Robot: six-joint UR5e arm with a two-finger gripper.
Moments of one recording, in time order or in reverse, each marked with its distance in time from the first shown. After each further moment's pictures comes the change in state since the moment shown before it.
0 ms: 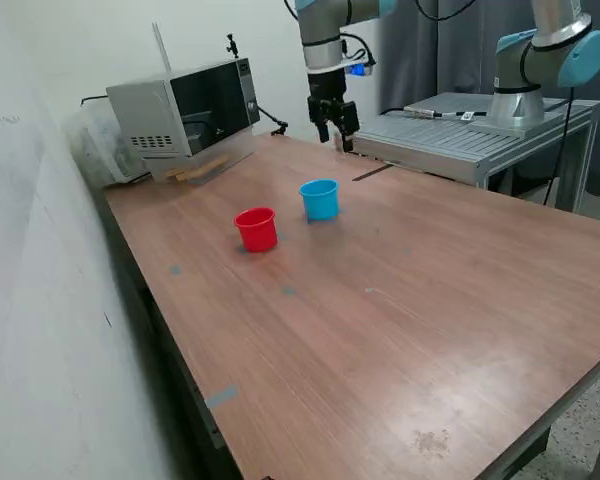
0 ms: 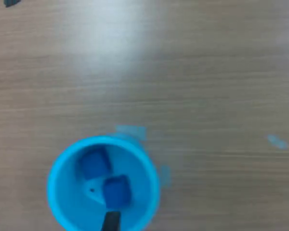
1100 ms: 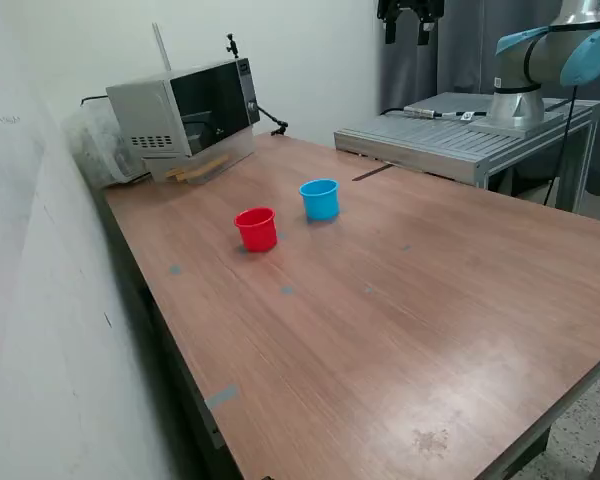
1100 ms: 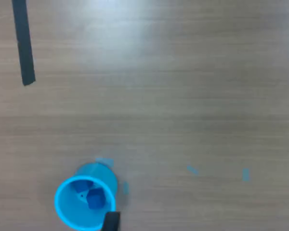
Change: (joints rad) arm 0.099 -0.523 0.180 0.202 -0.009 0.089
